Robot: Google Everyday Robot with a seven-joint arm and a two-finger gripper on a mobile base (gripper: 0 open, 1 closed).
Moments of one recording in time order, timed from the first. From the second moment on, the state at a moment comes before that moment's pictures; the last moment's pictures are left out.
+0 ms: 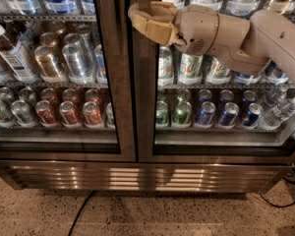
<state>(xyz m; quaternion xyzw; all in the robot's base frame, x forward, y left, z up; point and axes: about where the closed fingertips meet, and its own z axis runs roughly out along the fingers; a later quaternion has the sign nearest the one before) 0.547 0.016 1.053 -0.49 0.39 0.45 0.63</state>
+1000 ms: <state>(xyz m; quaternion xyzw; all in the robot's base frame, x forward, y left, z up) 0.547 0.016 1.053 -0.49 0.39 0.45 0.63</state>
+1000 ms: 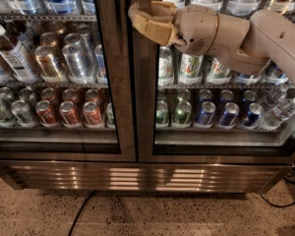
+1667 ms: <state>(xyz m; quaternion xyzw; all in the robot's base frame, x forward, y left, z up) 0.547 0.016 1.053 -0.49 0.39 0.45 0.63</state>
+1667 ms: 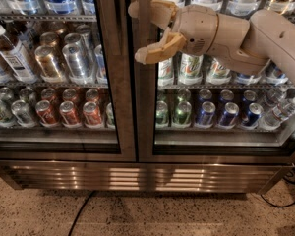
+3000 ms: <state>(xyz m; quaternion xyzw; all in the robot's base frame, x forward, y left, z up) 0.541 0.020 1.050 -0.50 0.37 0.47 0.63</state>
